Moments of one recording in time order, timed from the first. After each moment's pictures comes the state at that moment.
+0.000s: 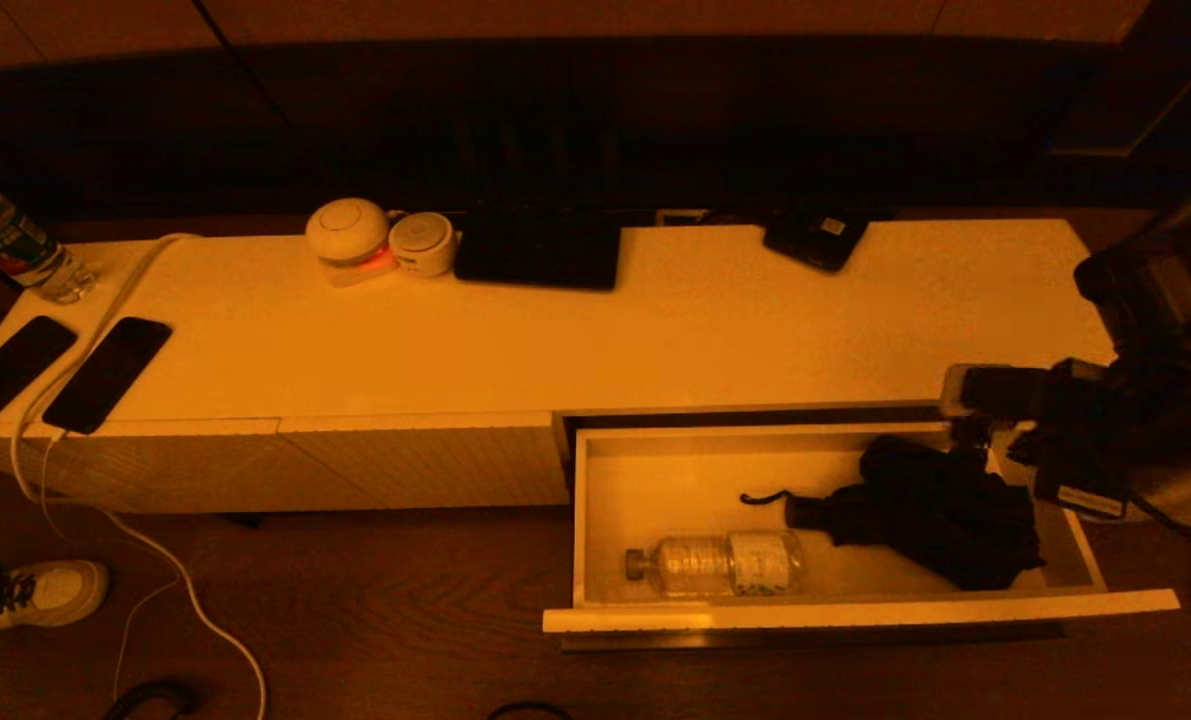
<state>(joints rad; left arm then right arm) 0.00 0.00 0.00 0.00 0.00 0.00 0.12 1.62 -1.19 0.39 -0.23 -1.11</state>
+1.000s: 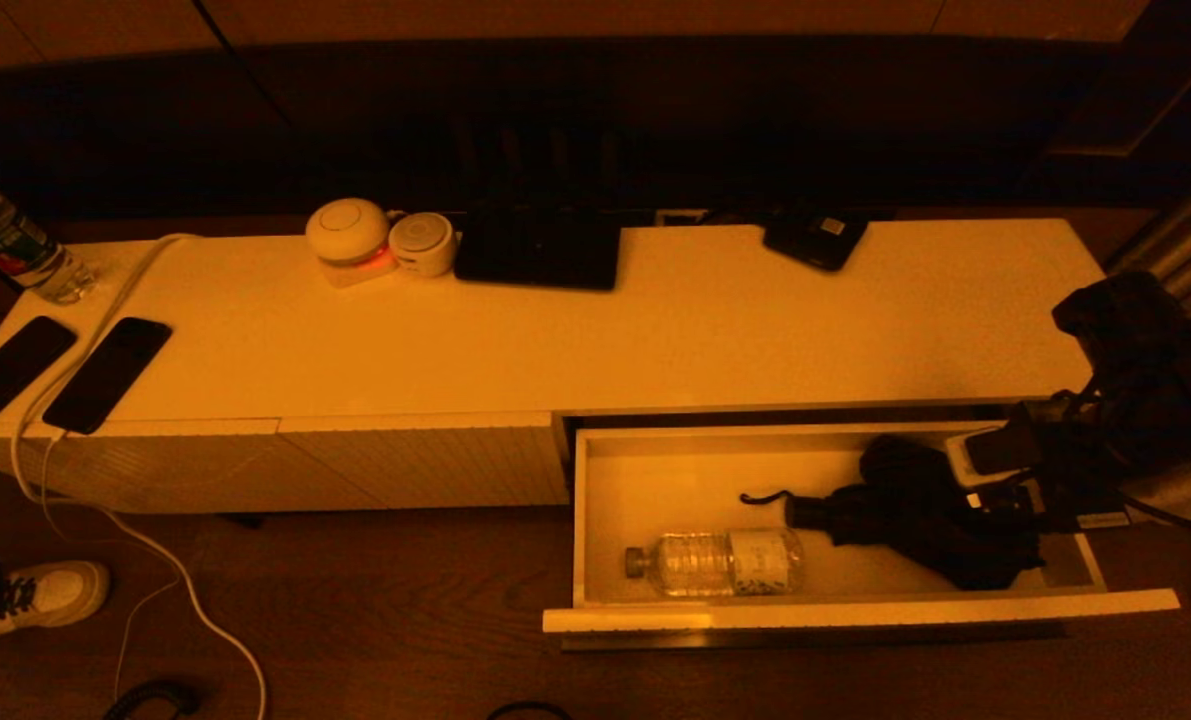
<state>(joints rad) 0.00 0.00 0.00 0.00 0.00 0.00 -0.01 1.79 -1.26 0.46 -0.02 -1.54</state>
